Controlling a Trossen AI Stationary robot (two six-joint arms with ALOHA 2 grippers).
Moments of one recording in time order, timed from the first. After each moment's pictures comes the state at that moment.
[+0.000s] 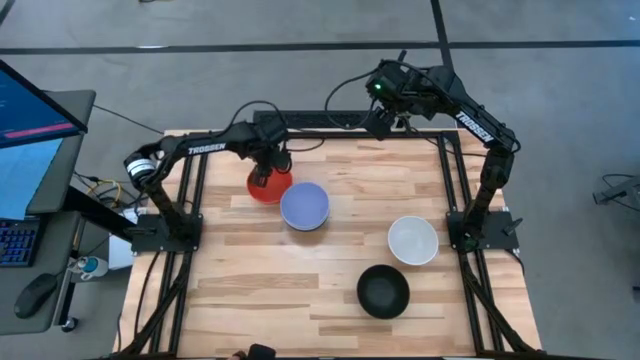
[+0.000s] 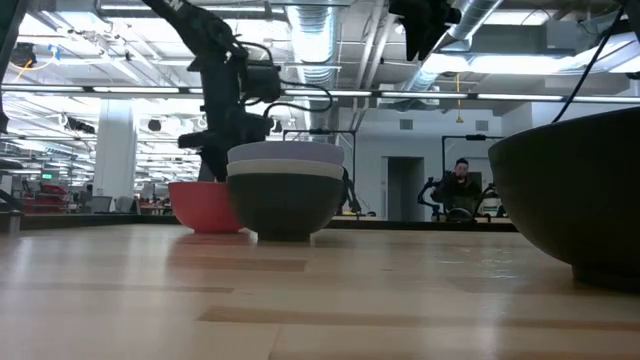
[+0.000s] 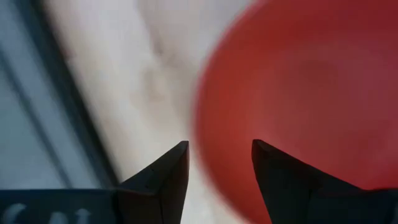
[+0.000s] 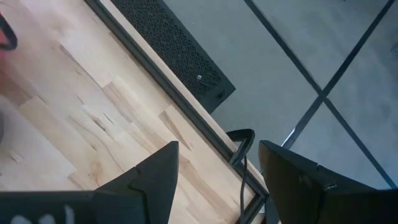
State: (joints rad) left arm 0.59 1.69 1.21 -0.81 -0.12 0.90; right arm -0.45 1.79 2.25 -1.57 0.44 0.05
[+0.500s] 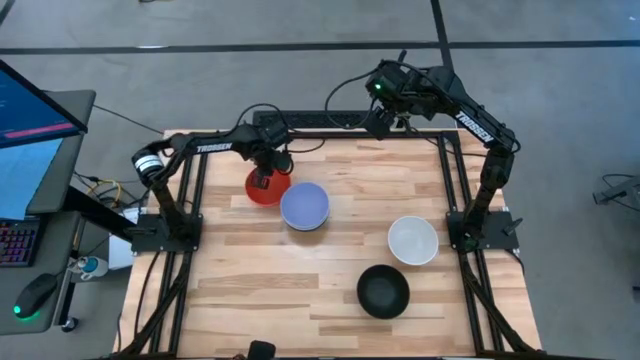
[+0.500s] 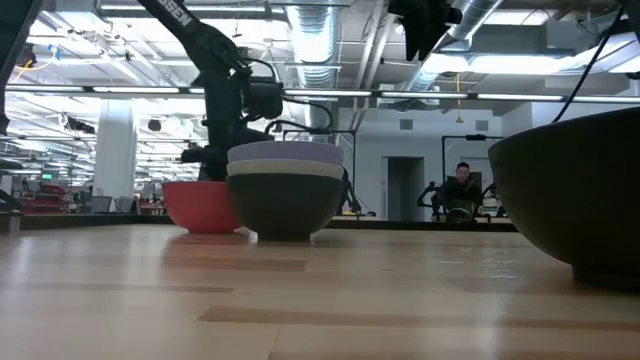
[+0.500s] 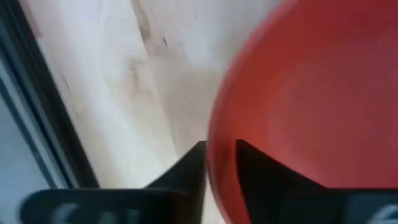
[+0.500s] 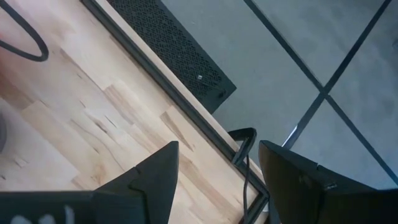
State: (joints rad) left arm 0.60 1.75 1.19 -0.77 -0.12 0.85; right arm -0.45 1.79 2.25 -1.57 0.44 0.08
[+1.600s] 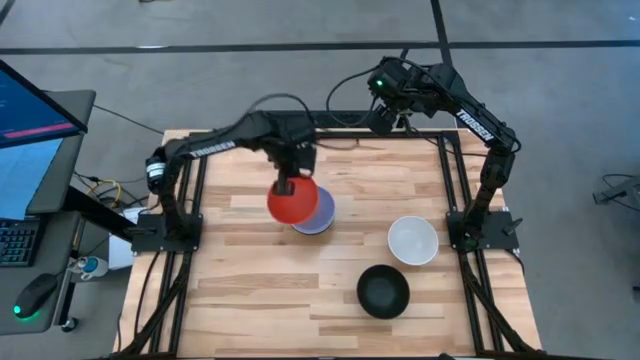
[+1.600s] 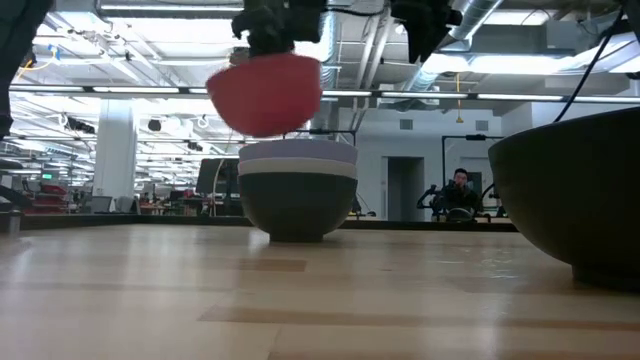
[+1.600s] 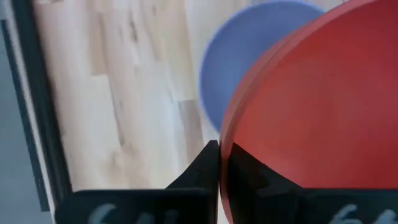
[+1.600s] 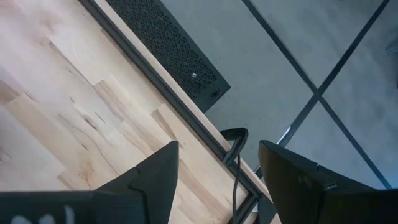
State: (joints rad) left arm 0.31 1.83 1.86 -1.31 0.06 0.44; right arm -0.48 1.79 2.25 -1.57 0.44 0.02
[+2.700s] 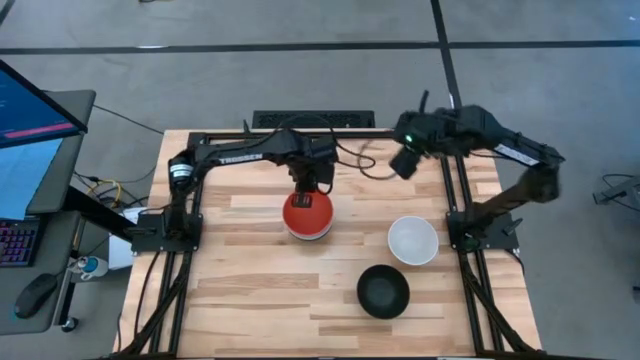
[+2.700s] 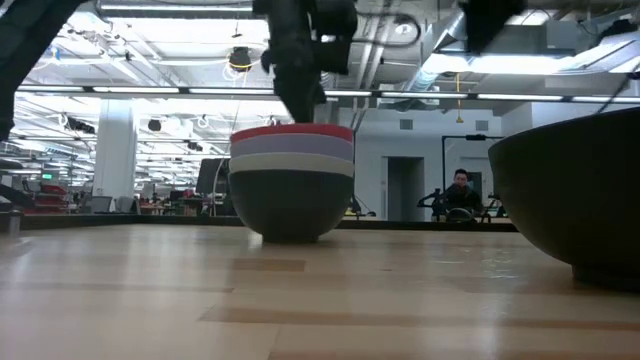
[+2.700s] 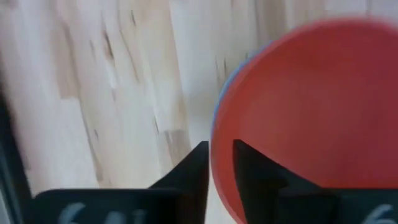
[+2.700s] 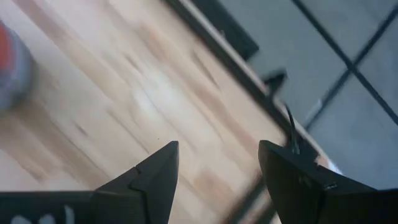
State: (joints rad) left arm 0.25 1.98 1.86 -1.19 0.04 0.38; right arm -0.23 1.39 1.73 -1.57 0.44 0.36
